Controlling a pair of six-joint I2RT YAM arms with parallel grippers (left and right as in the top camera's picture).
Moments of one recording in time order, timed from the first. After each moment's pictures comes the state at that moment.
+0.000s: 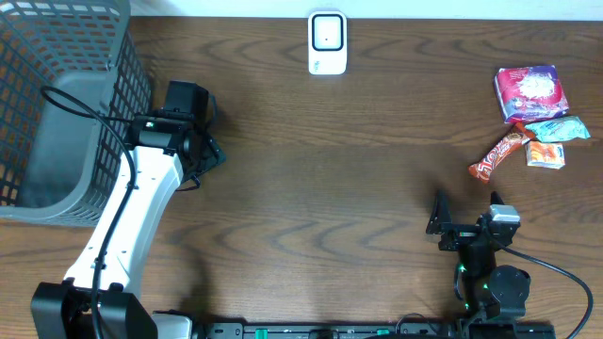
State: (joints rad) left arm -0.13 1.51 1.22 -1.07 -0.27 -0.72; right arm 0.00 0.01 0.01 -0.07 -0.01 0.13
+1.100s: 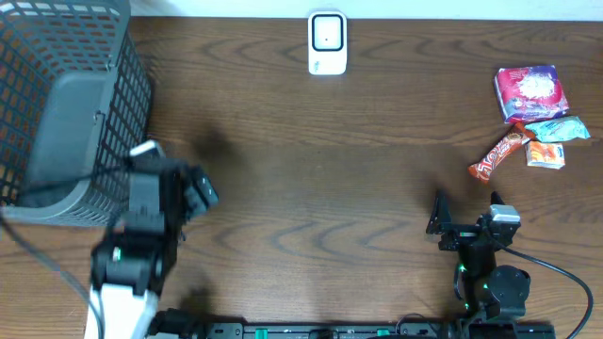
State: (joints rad) left arm -0.13 0.83 0.76 -0.75 -0.19 -0.49; right arm 0.00 0.01 0.01 -0.07 0.00 0.13
